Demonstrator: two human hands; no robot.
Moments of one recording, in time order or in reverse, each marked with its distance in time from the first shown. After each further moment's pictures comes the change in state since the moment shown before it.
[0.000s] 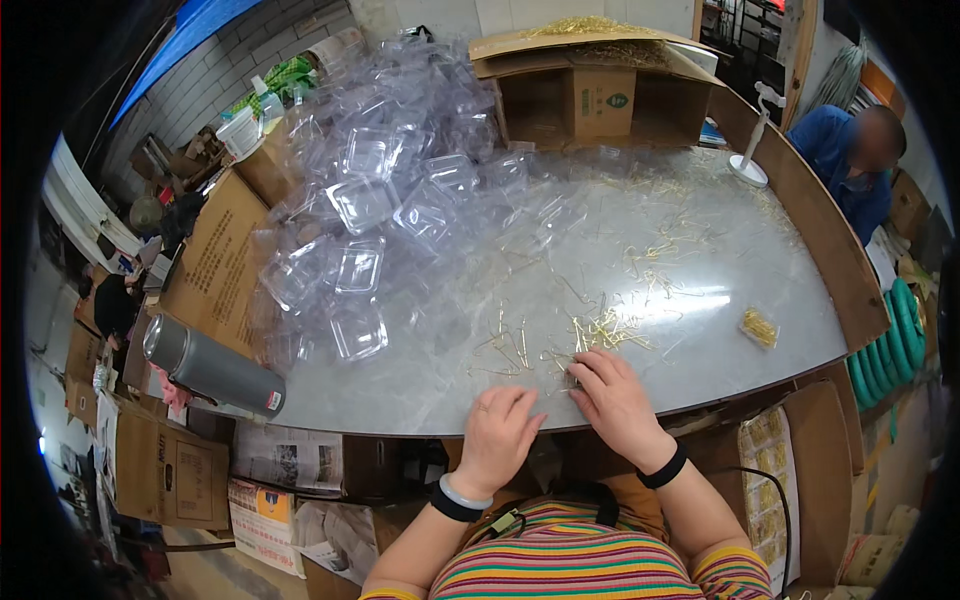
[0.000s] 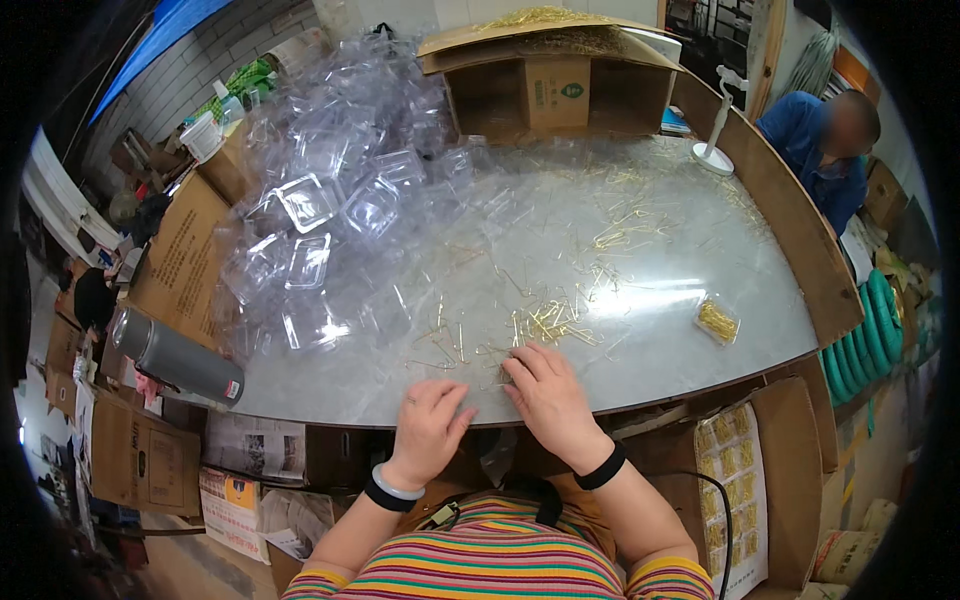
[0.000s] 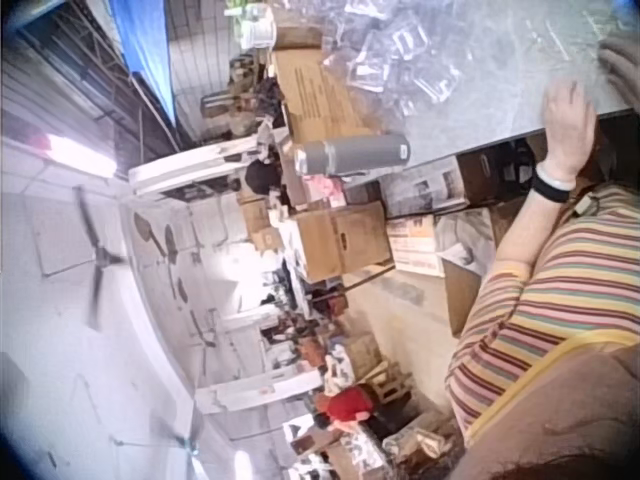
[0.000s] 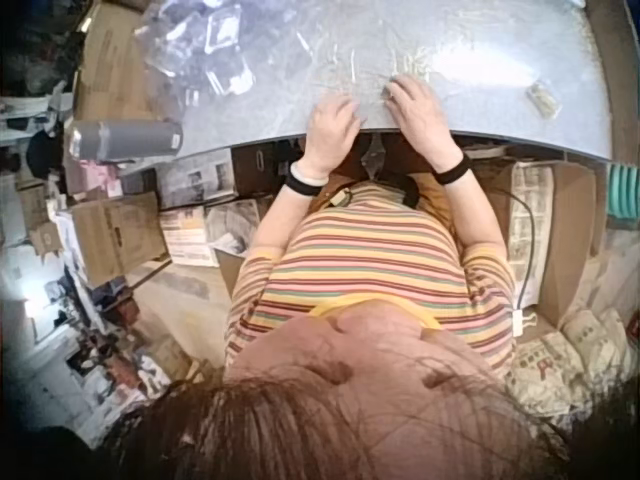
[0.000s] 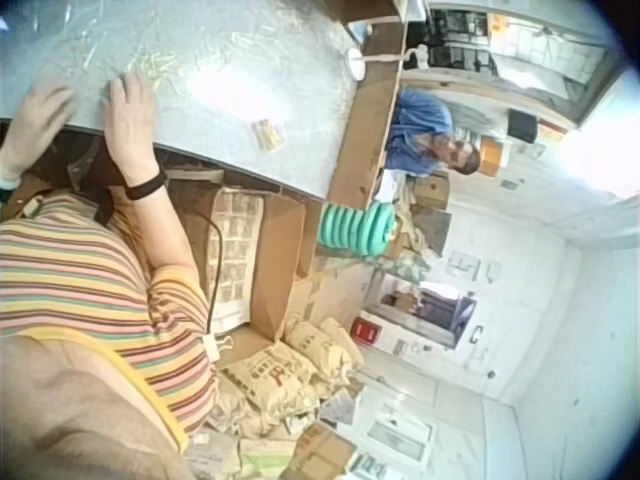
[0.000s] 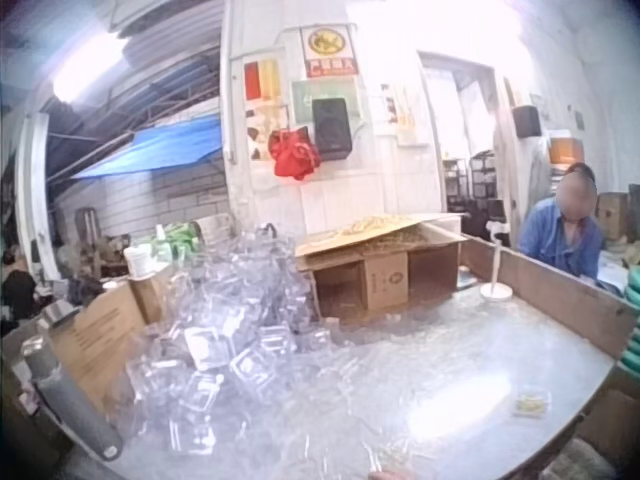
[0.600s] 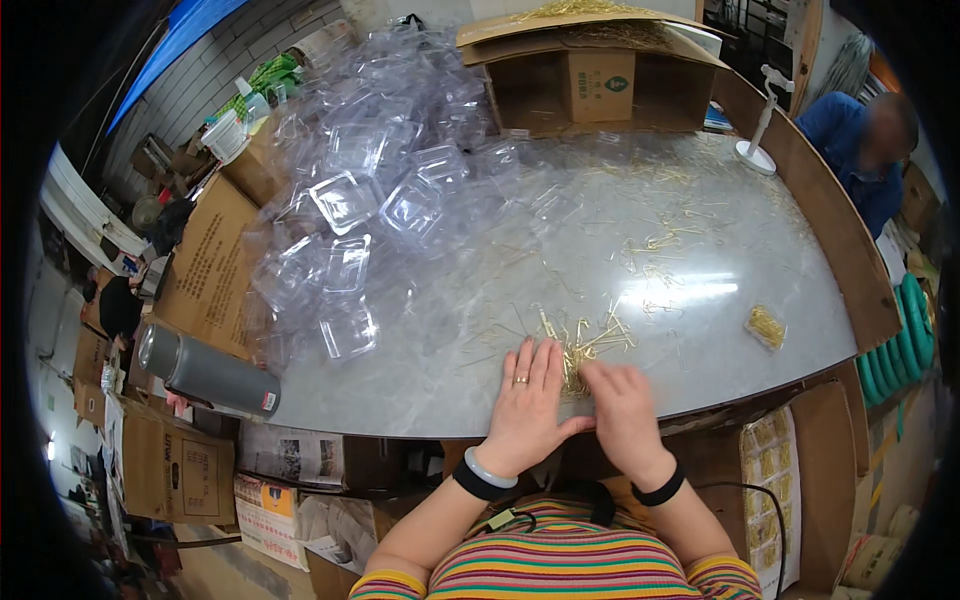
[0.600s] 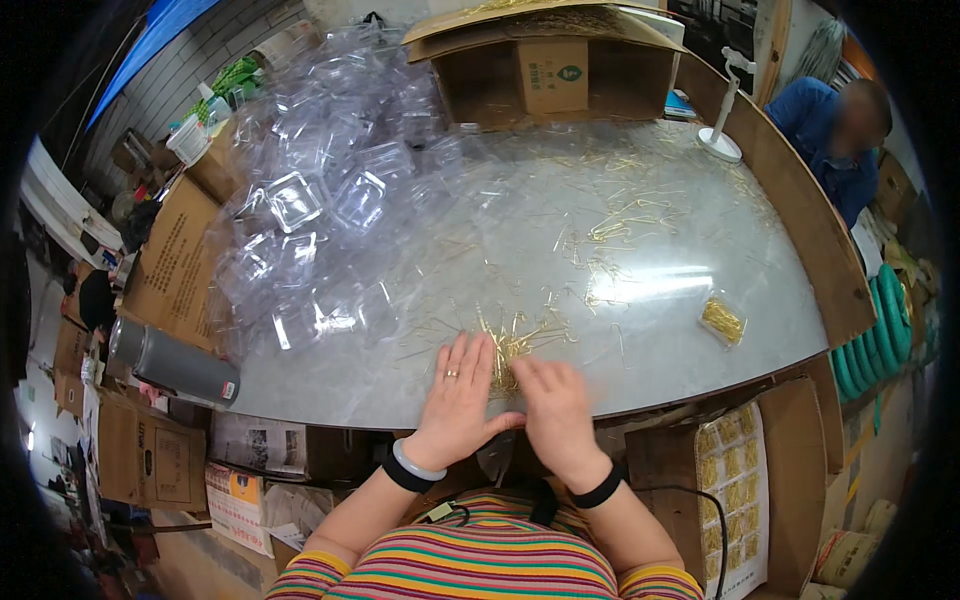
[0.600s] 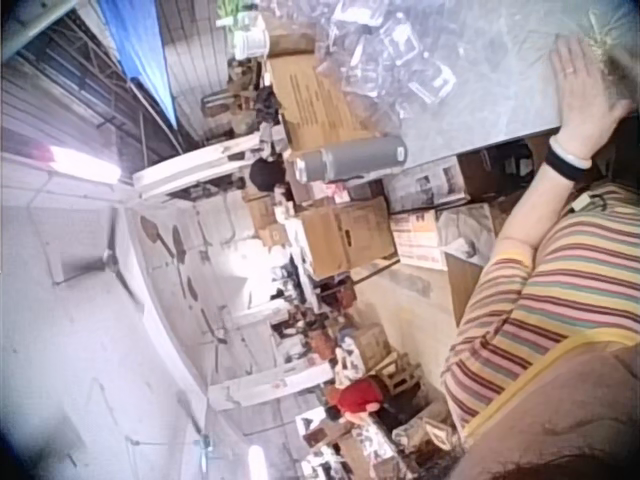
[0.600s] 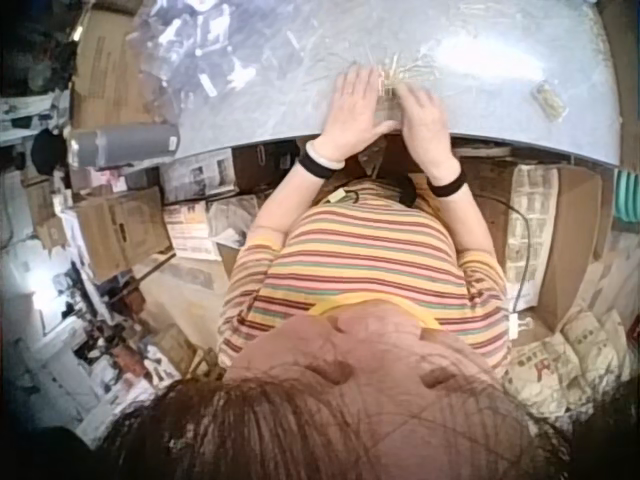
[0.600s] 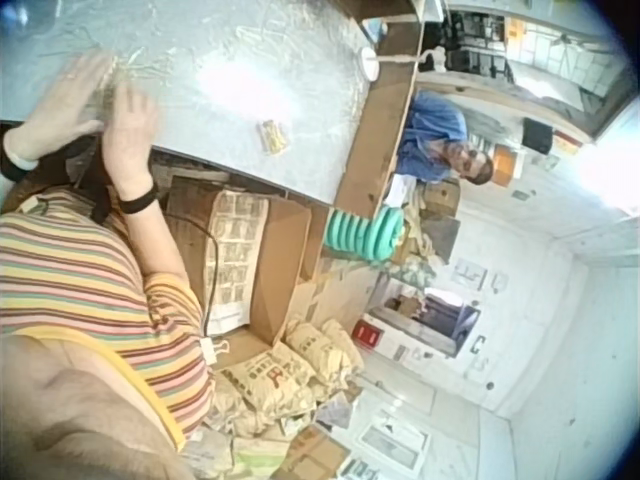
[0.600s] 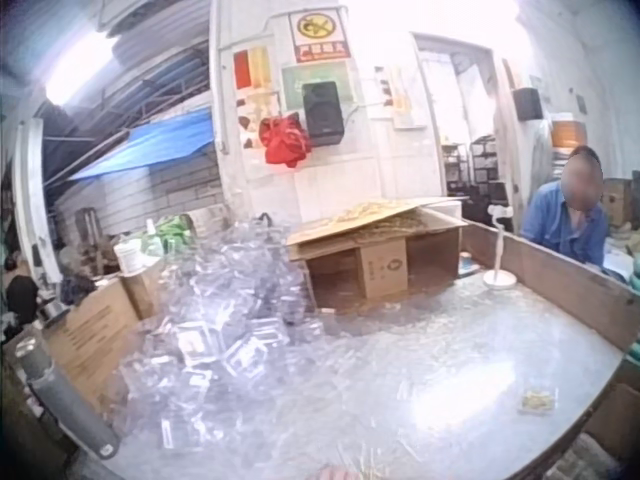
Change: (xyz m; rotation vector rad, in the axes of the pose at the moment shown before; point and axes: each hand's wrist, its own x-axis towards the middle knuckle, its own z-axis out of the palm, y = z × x) left_hand 0.045 0.022 0.033 0.116 -0.208 0.026; right_hand -0.012 -0.004 -0.010 -0.022 0.160 0.112
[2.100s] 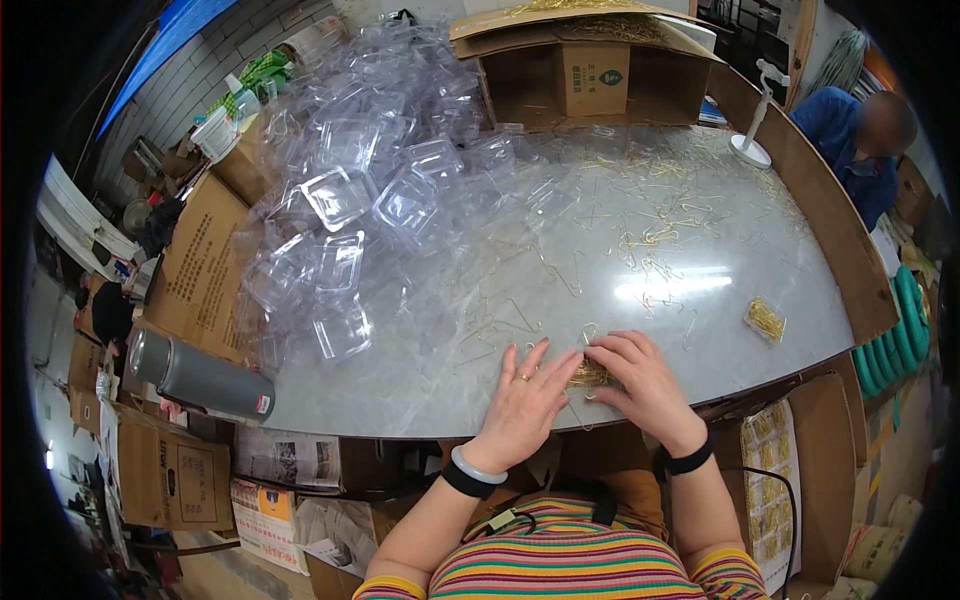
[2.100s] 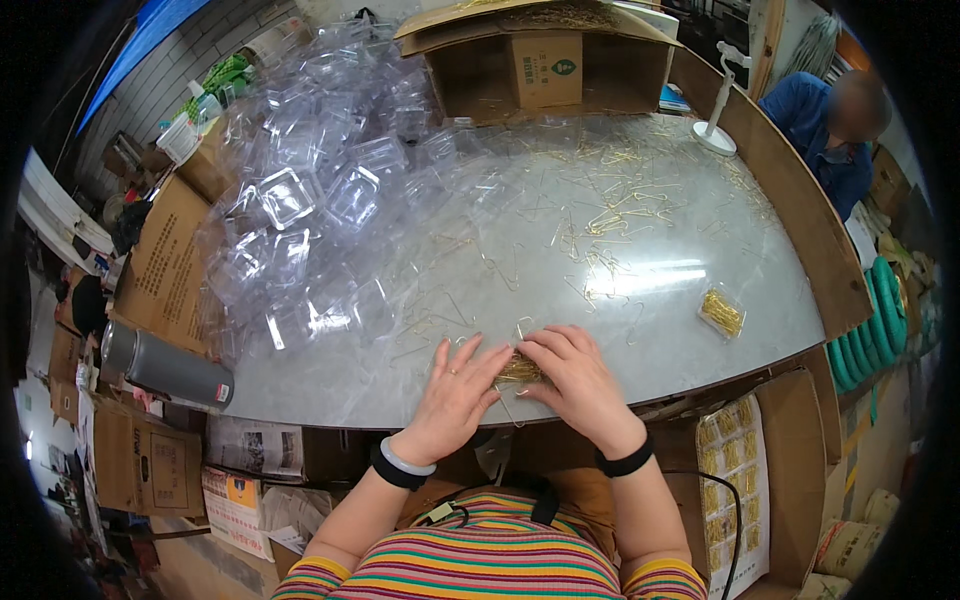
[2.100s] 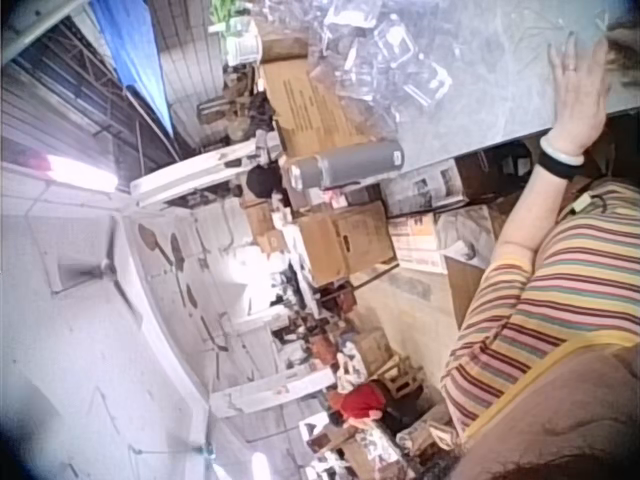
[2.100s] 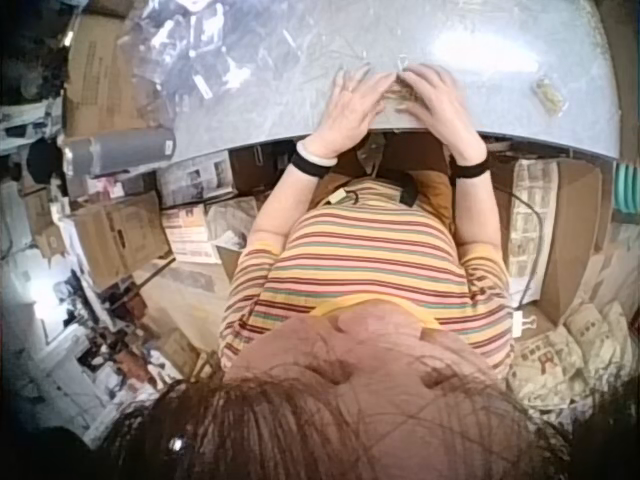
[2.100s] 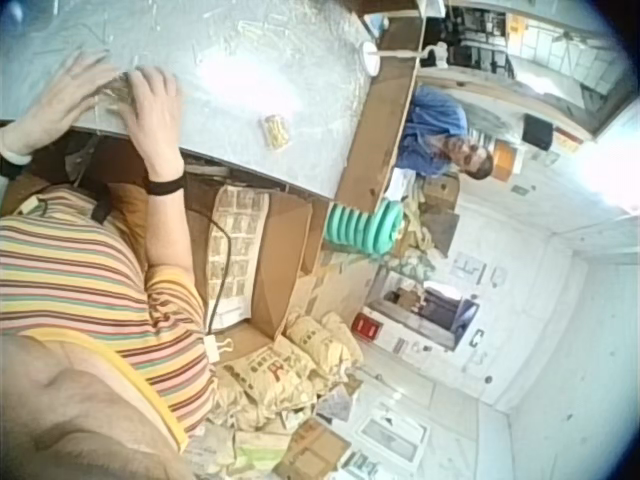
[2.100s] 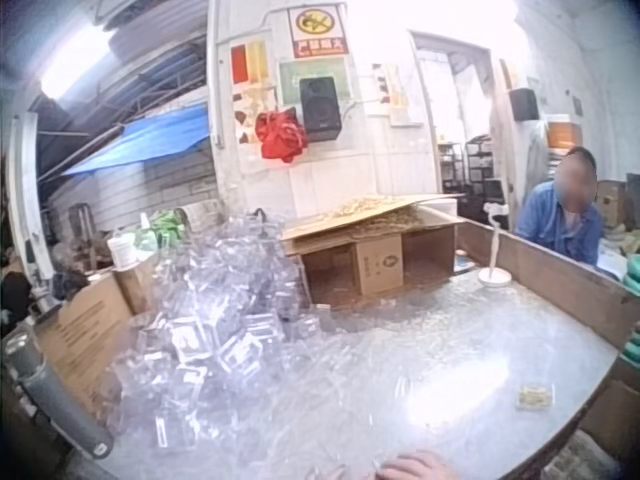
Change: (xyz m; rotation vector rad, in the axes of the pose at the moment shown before) left_hand -0.002 -0.016 -0.002 -0.135 -0.027 0.146; right_hand 0.021 0.037 -0.023 0.124 -0.250 -0.062
